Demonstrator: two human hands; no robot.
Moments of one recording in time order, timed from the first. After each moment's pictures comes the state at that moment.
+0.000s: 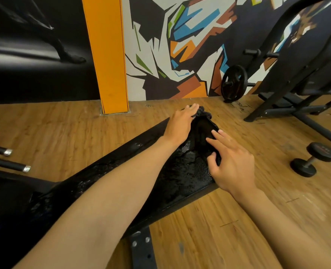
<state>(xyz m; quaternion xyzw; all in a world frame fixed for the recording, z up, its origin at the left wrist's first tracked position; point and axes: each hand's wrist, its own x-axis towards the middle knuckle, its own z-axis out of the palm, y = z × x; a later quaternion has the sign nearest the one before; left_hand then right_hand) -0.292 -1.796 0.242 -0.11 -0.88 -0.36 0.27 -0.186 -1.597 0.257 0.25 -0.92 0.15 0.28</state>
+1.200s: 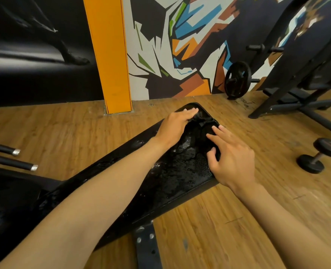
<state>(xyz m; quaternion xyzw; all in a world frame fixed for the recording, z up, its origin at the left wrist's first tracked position) -0.264 -1.811 0.239 -0.14 -0.90 -0.33 0.25 -0.185 -1.598 0.257 0.24 -0.92 0.15 0.27</state>
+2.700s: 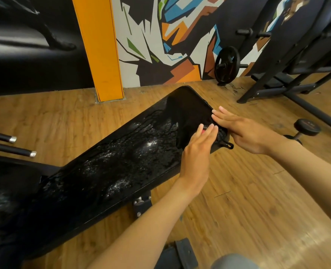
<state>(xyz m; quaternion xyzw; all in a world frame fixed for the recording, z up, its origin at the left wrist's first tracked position) -0.096 -1.682 0.220 -0.08 -0.88 -0.39 0.27 -0.182 -1.526 0.323 0.40 -0.91 0.11 -0.03</state>
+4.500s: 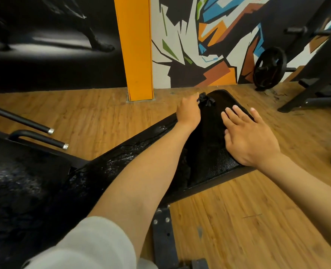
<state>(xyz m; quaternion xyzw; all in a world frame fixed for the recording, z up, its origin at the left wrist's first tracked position) -0.266 -1.821 0.238 0.13 -0.90 -0.33 0.27 -0.212 -1.619 0.276 0.32 -0.93 -0.11 0.17</state>
